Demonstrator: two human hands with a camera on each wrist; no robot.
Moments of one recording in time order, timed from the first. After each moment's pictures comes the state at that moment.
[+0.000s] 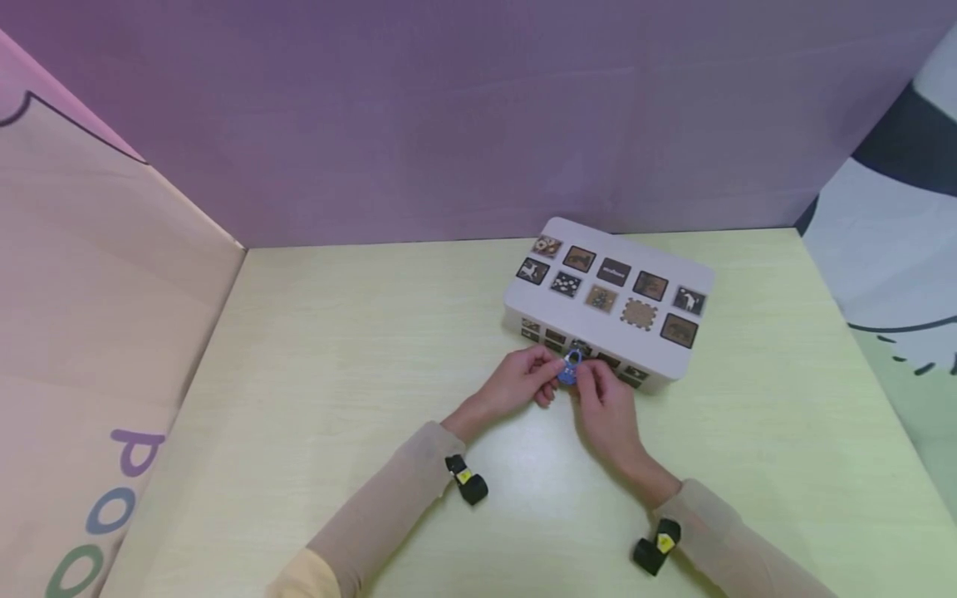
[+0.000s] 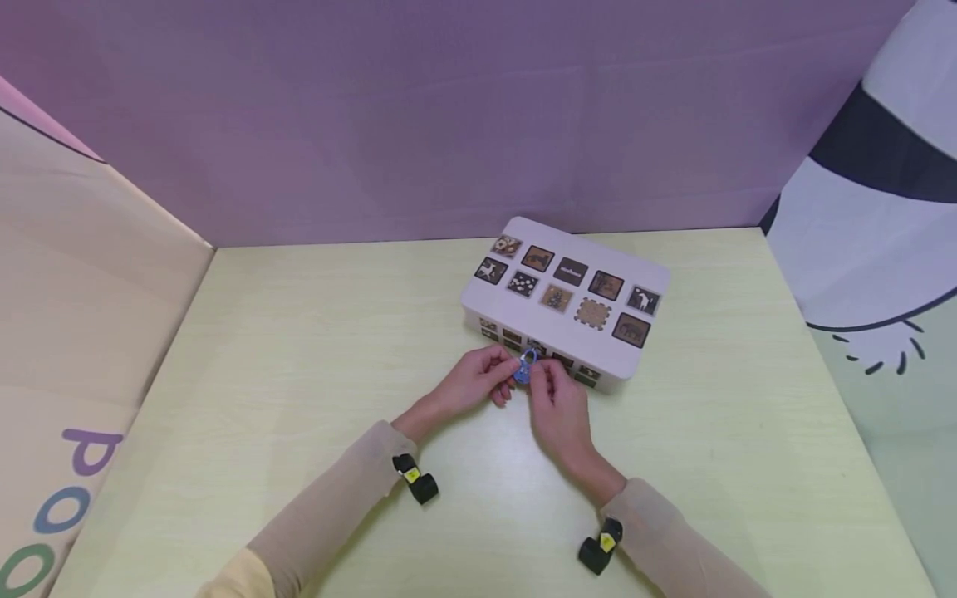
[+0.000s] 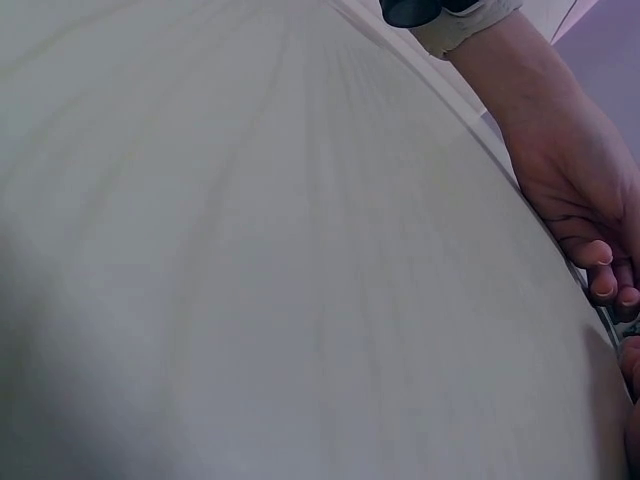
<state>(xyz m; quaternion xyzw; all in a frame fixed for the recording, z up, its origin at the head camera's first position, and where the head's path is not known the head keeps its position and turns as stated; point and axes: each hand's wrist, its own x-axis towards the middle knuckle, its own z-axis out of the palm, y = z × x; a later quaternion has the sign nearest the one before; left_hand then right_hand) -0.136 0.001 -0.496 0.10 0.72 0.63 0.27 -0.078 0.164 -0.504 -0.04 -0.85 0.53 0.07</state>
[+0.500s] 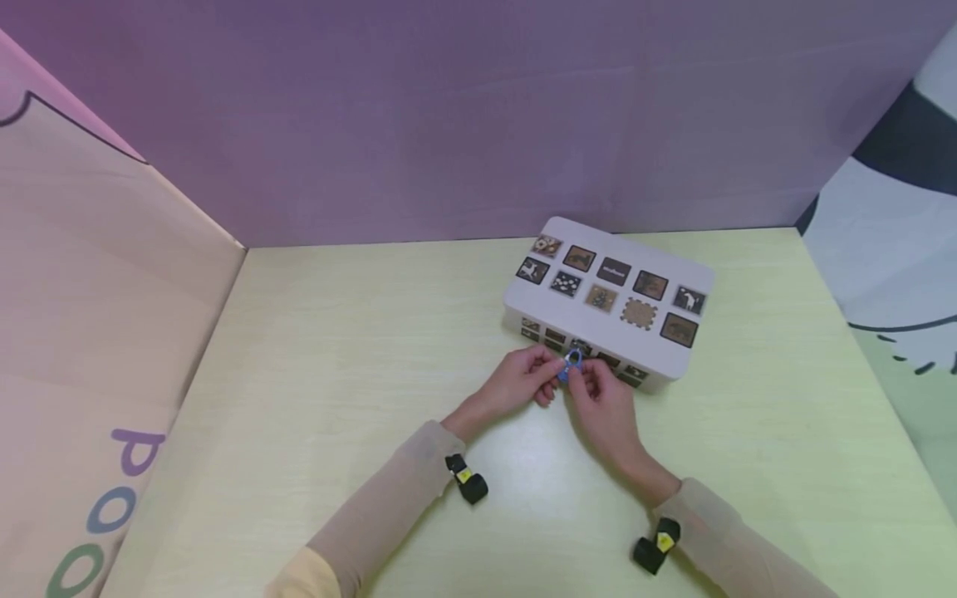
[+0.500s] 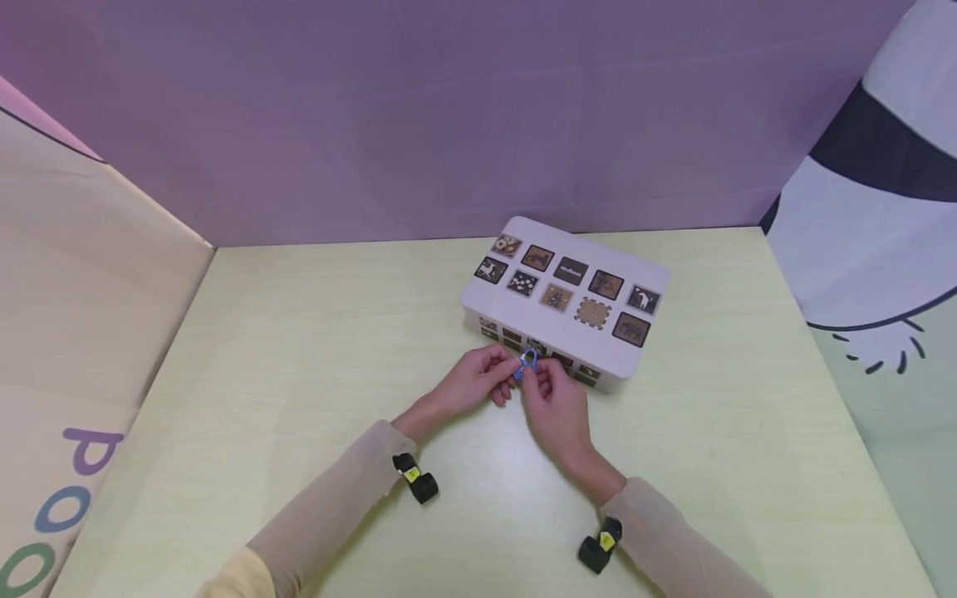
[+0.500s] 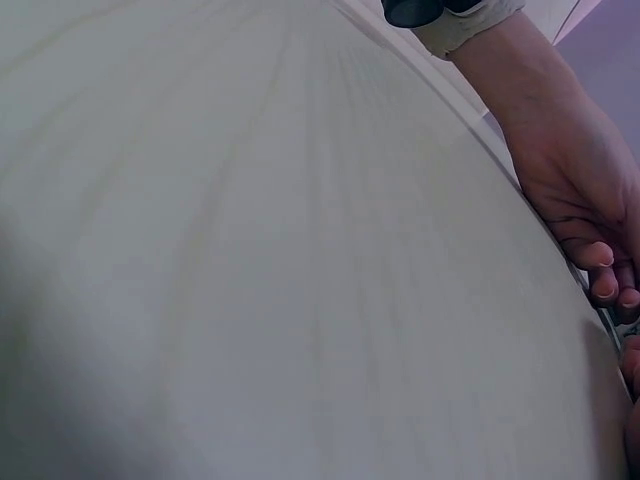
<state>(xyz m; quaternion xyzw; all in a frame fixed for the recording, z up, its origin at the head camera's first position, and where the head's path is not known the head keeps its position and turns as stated) -0.137 0.002 -0.497 0.11 0.72 0.63 0.27 -0.079 0.163 -0.506 -0.03 -0.85 0.51 0.08</state>
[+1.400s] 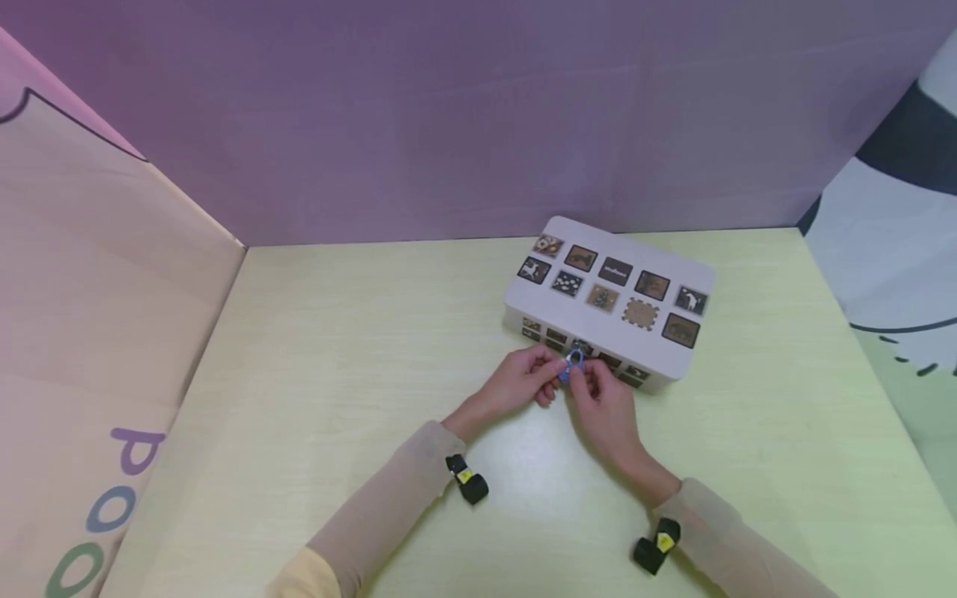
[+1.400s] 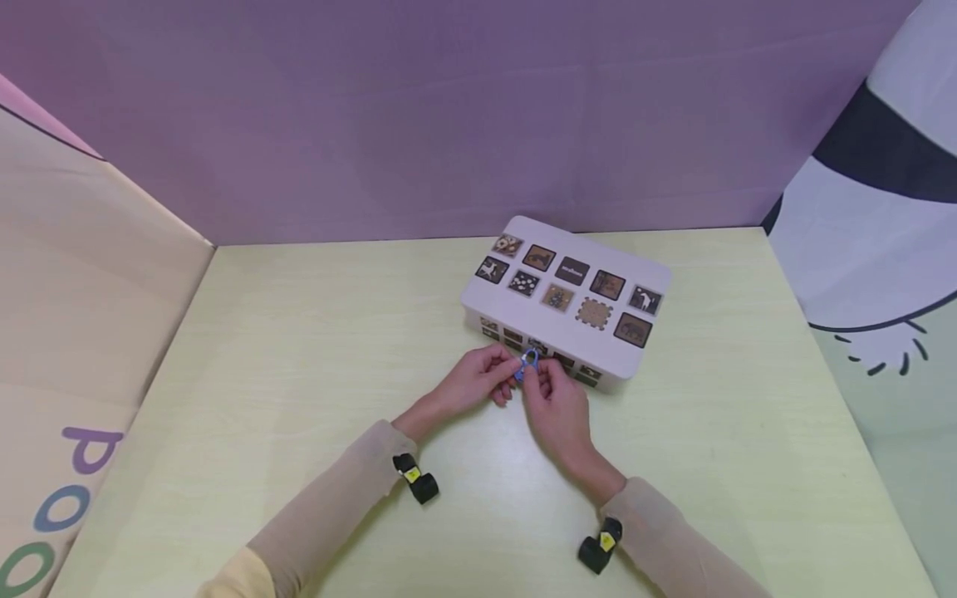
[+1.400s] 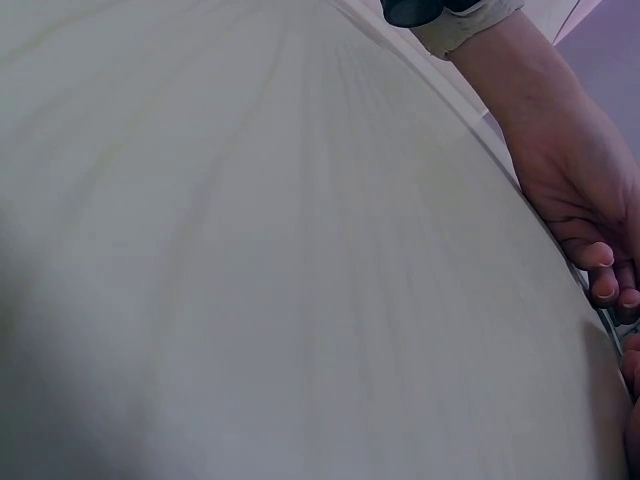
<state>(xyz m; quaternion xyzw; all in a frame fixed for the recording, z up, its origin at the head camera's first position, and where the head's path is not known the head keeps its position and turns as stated) -0.136 0.001 -0.495 0.10 0.73 0.62 0.27 -0.079 0.162 -0.508 -0.02 -0.86 0.49 0.09</state>
